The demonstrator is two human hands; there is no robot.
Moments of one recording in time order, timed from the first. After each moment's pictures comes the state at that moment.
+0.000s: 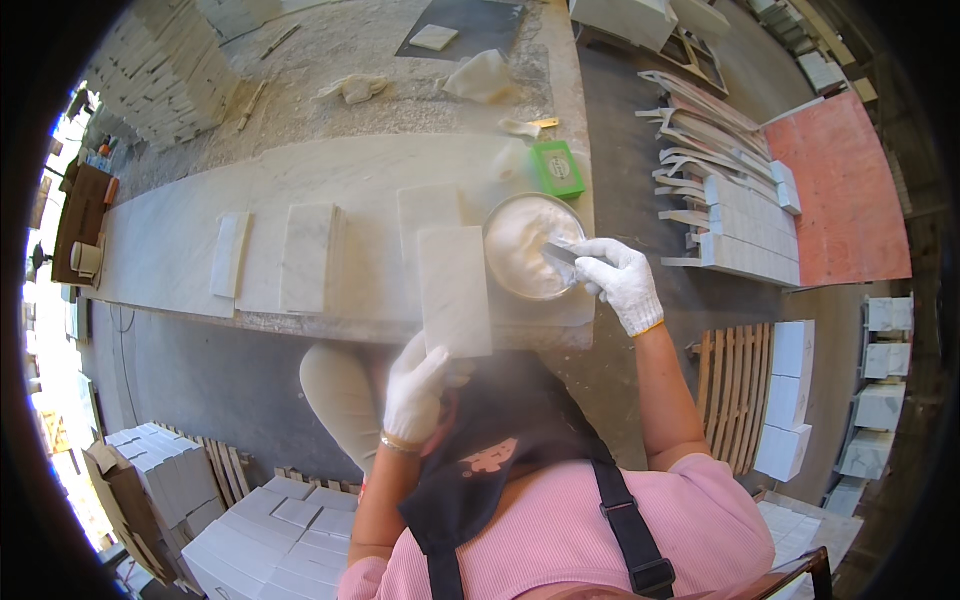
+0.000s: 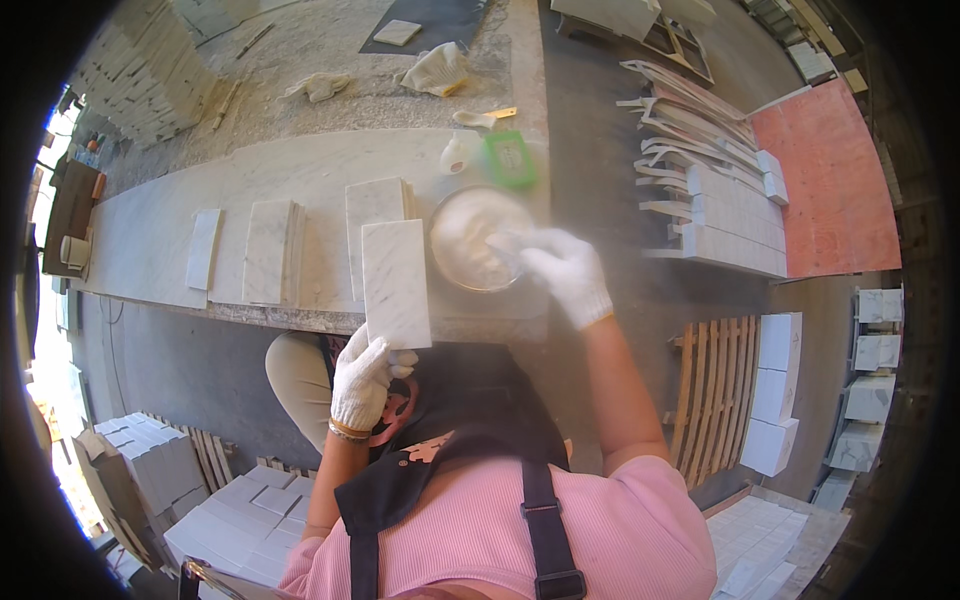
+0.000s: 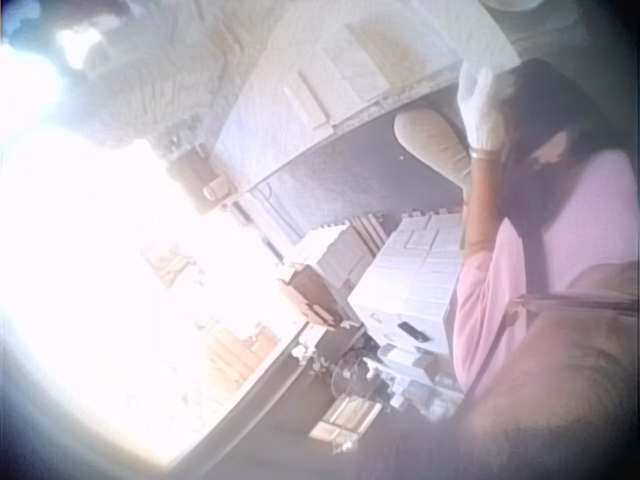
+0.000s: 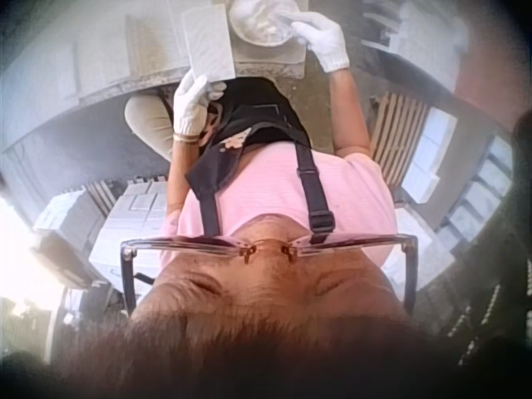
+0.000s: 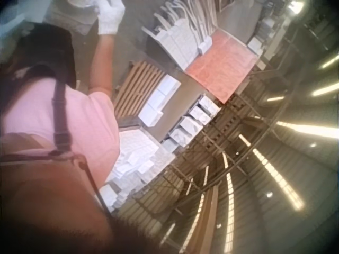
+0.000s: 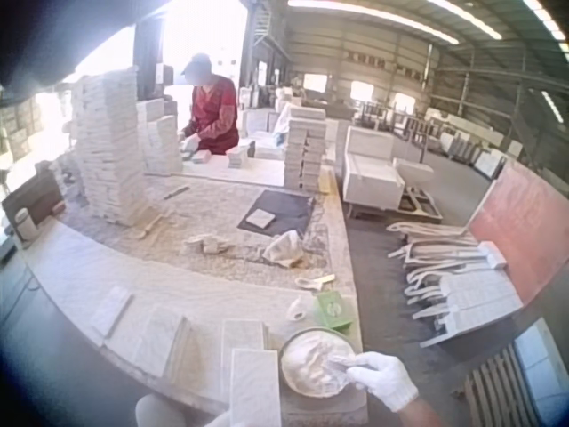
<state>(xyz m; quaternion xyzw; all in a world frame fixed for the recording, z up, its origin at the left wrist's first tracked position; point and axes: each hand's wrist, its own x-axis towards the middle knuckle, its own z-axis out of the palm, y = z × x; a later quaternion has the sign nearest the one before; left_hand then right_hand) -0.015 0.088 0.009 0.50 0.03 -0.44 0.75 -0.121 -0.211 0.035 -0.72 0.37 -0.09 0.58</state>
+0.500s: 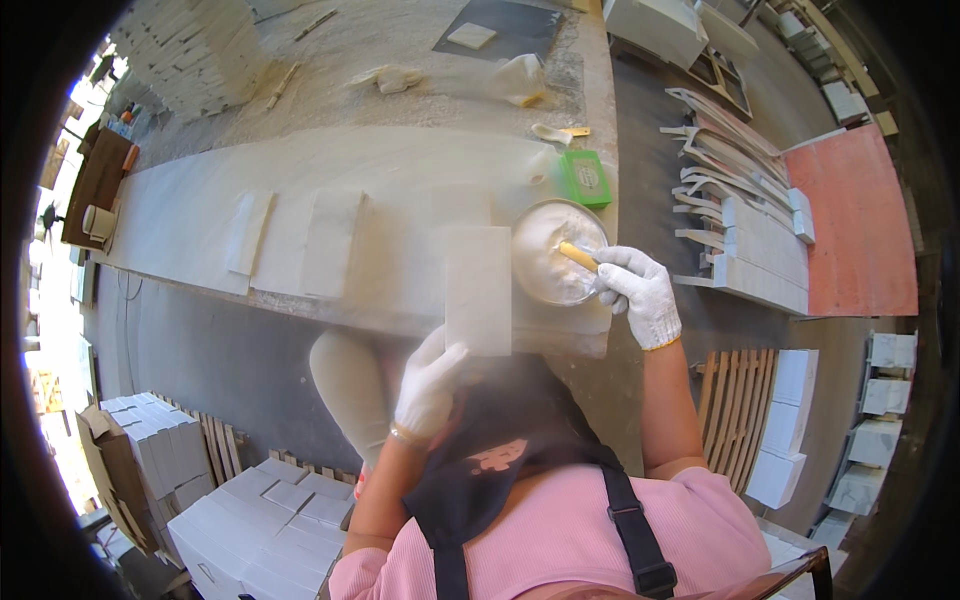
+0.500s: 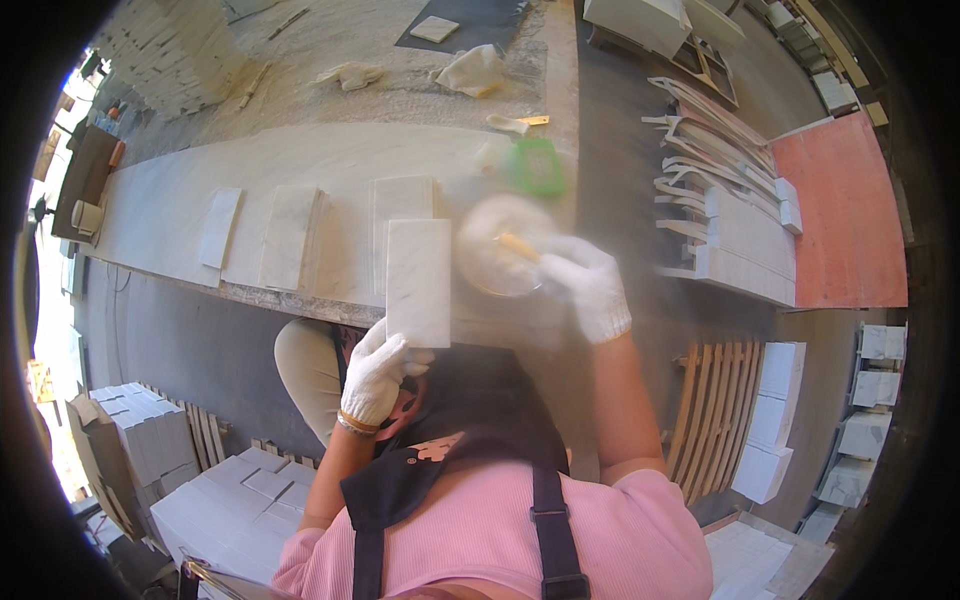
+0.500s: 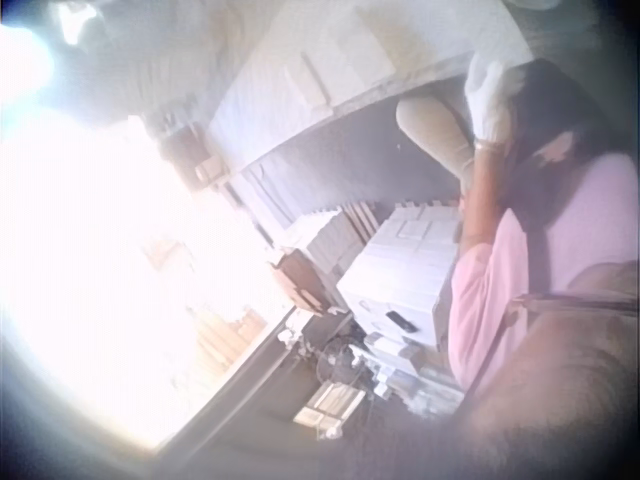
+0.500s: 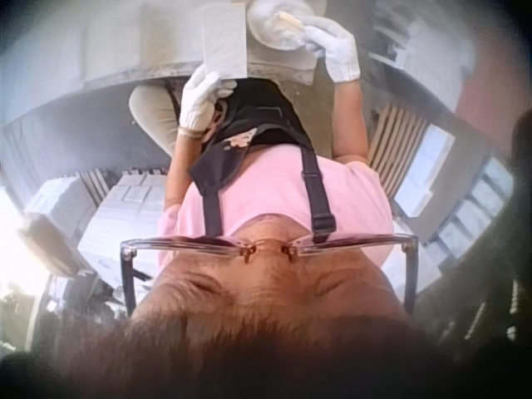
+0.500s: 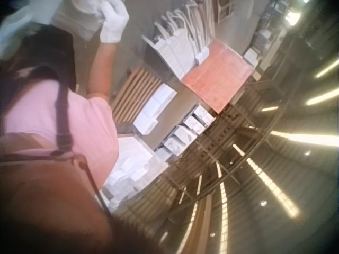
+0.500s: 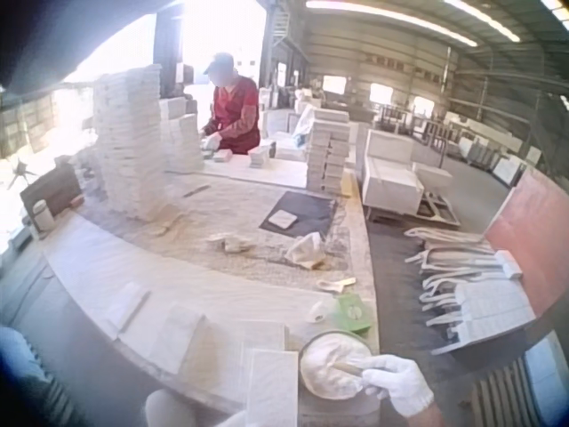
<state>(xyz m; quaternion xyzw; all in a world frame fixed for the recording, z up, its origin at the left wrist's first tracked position) -0.016 0.090 0.007 0.50 0.03 -0.45 0.74 -0.111 -0.197 0.062 -0.64 0.37 -0.11 0.66</state>
